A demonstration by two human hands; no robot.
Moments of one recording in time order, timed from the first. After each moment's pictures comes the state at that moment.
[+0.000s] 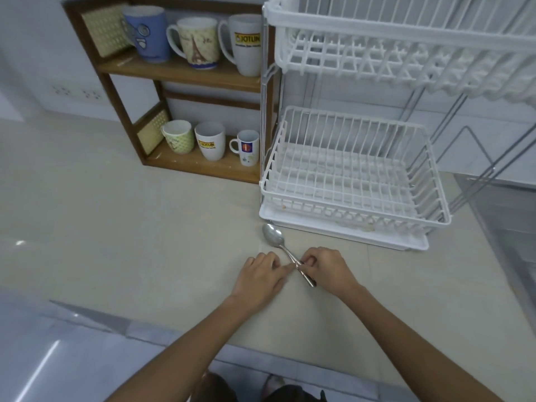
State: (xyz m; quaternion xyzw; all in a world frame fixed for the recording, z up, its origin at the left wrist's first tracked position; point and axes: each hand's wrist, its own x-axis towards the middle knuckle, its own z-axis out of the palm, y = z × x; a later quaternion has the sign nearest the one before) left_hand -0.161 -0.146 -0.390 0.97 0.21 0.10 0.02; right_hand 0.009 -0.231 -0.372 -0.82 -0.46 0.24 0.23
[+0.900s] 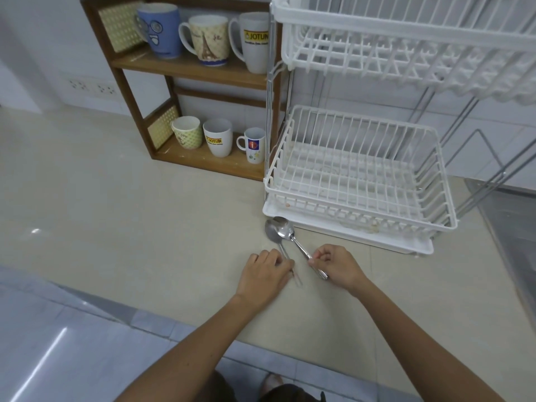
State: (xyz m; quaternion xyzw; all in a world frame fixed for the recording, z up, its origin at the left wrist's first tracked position) left_hand -0.155 -0.158 -0.392 0.95 0.26 0.15 -0.04; right_hand 0.032 -0.237 -0.382 -0.79 -0.36 0.35 0.35
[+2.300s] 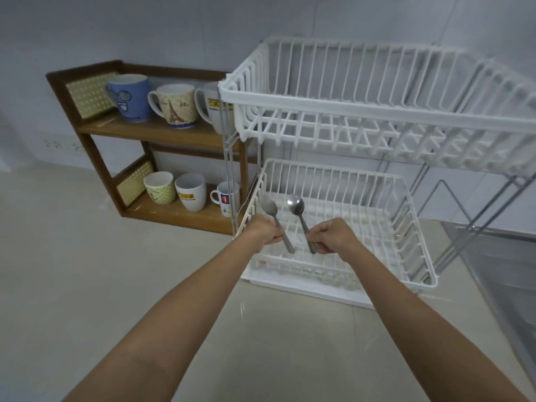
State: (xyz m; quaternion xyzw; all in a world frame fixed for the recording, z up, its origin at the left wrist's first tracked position) left_hand 0.006 -0.033 -0.262 0.56 0.48 0.15 0.66; right_hand 0.147 -0.136 -0.283 -0.78 -0.27 0.33 0.45
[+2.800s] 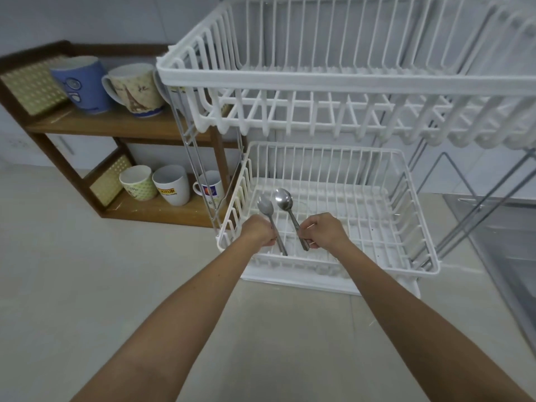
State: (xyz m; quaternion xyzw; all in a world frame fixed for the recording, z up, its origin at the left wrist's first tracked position) left_hand 0.037 -0.024 -0.309 0.63 0.55 0.07 0.54; right_hand 0.160 -0.127 -0.322 -0.82 -0.30 0.31 0.38
